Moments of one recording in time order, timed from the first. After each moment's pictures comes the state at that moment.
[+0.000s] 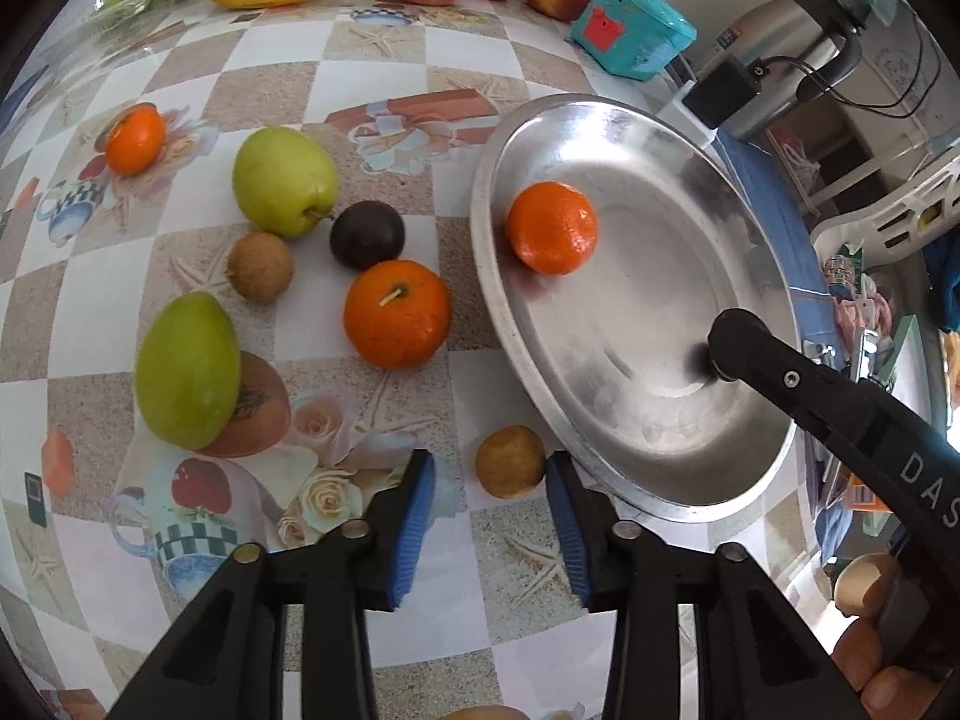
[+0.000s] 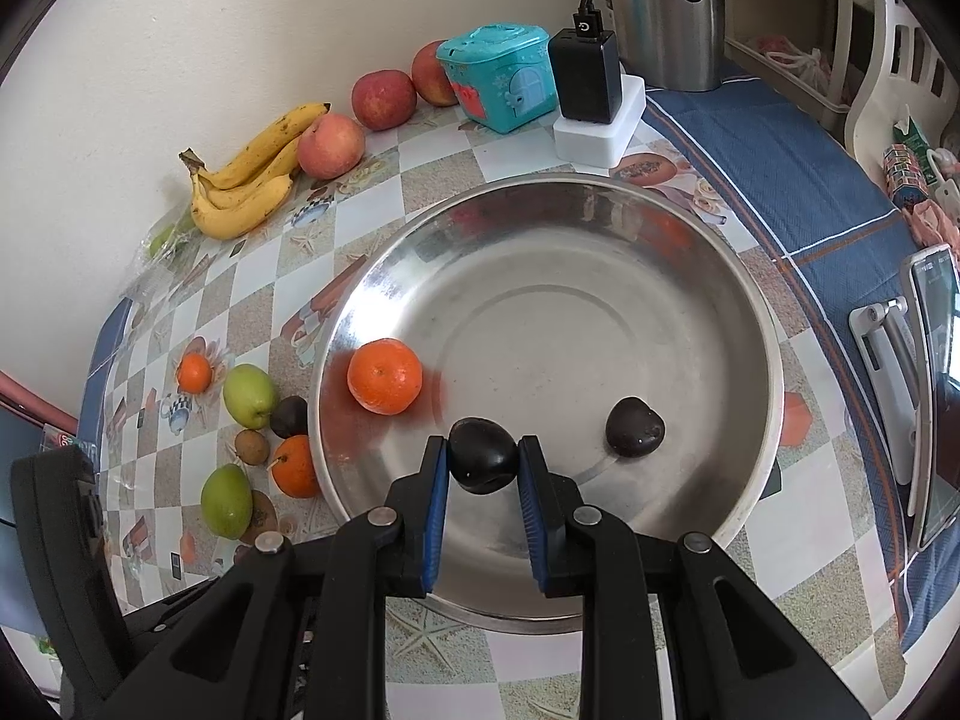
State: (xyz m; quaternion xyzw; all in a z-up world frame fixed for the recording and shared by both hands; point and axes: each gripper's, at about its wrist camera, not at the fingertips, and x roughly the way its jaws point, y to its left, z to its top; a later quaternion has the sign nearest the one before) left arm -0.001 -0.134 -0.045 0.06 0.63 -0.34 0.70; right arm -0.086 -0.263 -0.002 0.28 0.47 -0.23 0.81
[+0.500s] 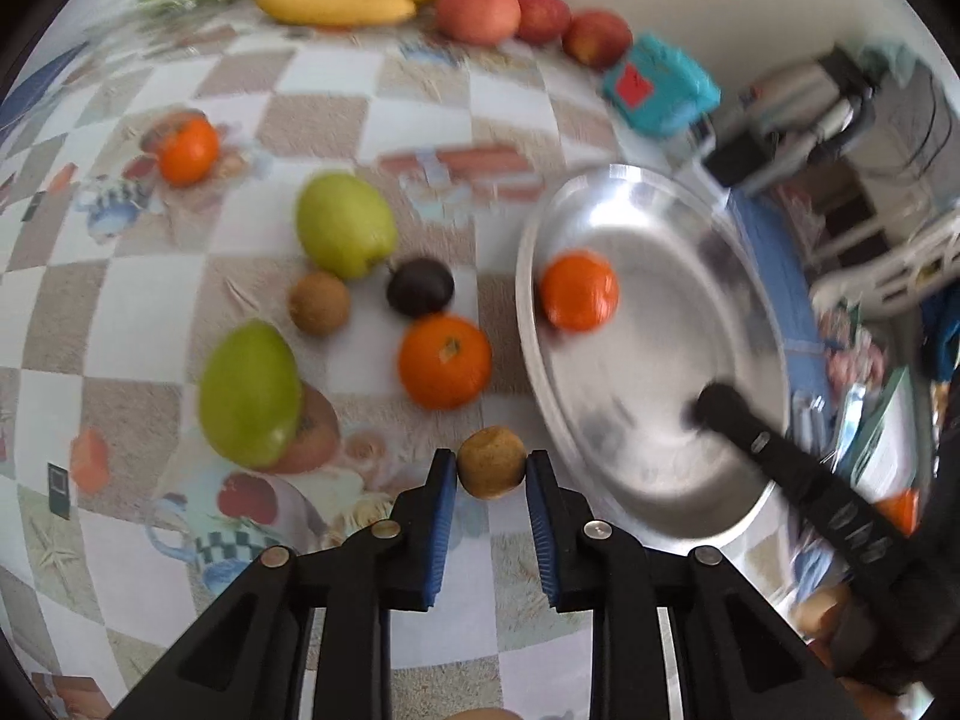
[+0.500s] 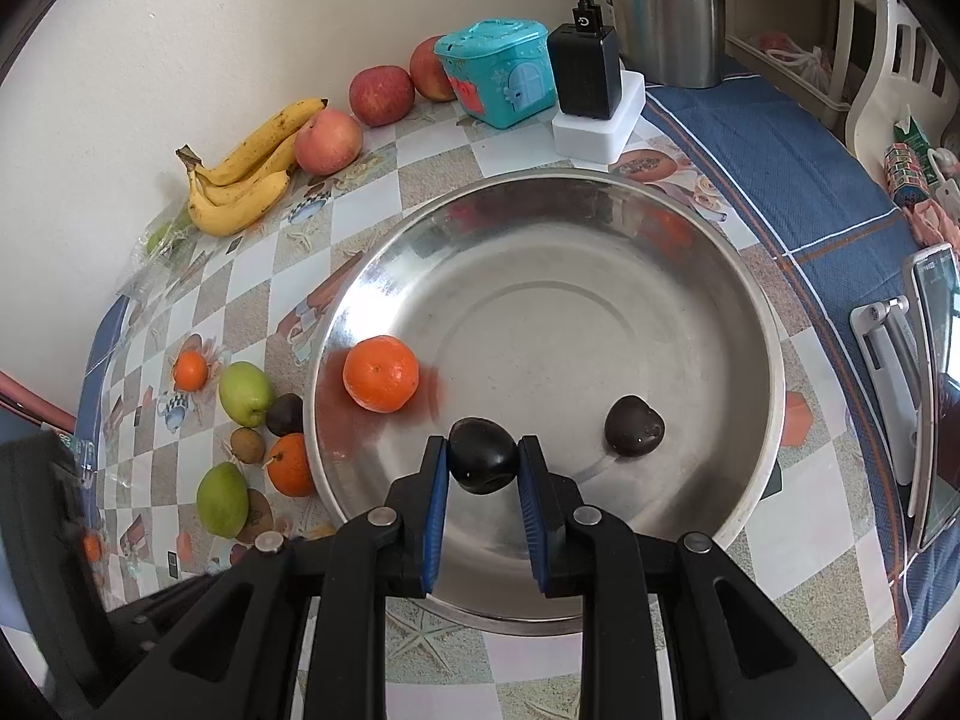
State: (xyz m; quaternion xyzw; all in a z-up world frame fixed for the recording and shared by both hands) left arm 0.017 -0.111 -0.024 0.01 0.61 -0.32 0.73; right arm -0.084 -0.264 -0.005 0.28 0.47 -0.23 0.80
